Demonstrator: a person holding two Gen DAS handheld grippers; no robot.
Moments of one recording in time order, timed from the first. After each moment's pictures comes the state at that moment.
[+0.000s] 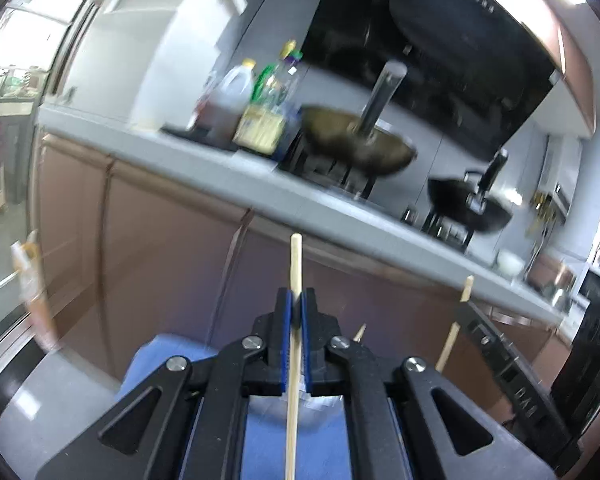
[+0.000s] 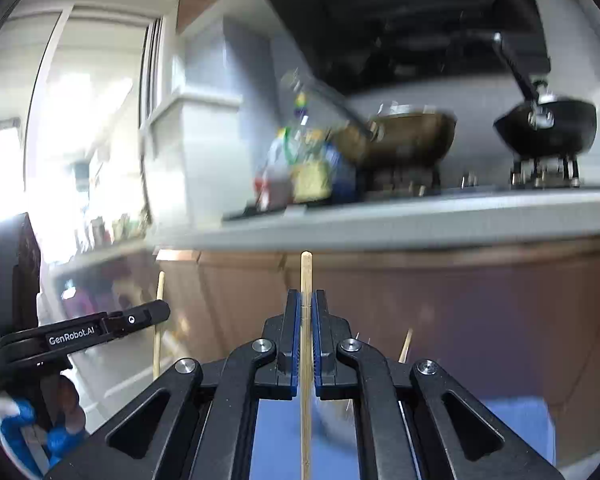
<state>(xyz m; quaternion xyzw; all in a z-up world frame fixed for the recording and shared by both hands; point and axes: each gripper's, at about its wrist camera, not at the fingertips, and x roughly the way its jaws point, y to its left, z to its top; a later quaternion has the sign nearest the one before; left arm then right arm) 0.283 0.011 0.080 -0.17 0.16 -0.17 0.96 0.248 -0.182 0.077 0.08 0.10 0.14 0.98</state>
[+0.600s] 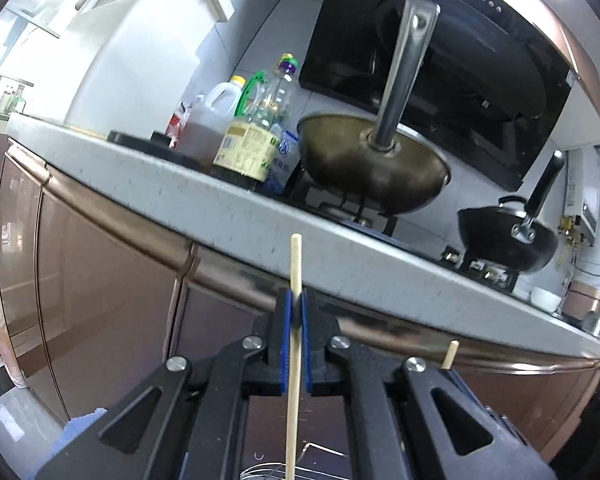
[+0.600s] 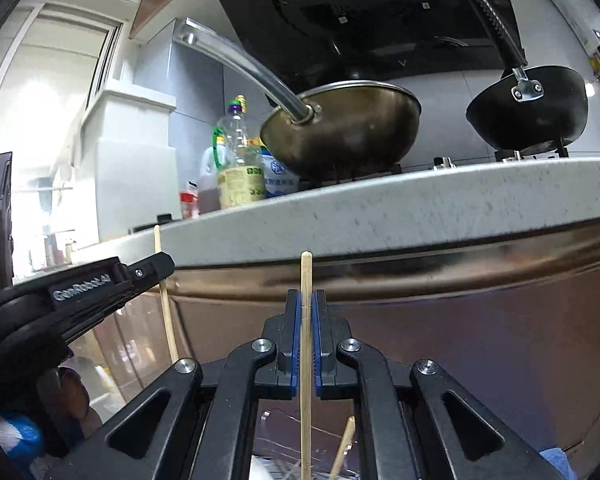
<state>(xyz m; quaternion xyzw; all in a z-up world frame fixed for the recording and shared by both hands) 0.413 -0.066 0.030 -0.17 0.07 -0.12 0.98 0.373 -0.214 0.009 0.08 0.06 0.06 0.99</state>
